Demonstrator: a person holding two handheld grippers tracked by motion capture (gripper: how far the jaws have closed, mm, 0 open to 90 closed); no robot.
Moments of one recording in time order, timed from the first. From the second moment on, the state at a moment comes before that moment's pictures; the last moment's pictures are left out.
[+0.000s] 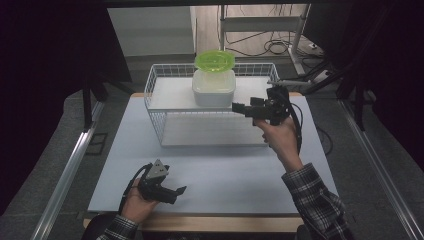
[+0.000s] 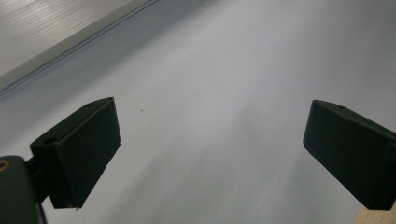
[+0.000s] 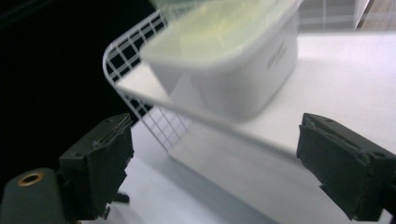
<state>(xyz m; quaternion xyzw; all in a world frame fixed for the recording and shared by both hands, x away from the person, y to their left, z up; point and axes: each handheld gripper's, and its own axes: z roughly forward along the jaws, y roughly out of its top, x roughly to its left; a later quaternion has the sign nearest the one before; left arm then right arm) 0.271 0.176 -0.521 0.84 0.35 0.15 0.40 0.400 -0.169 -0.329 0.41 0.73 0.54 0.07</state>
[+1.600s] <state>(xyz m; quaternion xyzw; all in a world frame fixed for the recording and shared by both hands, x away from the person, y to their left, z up) 0.270 0.176 -0.523 0.84 0.33 0.17 0.40 0.317 -0.199 -0.499 0.35 0.83 0.41 0.16</state>
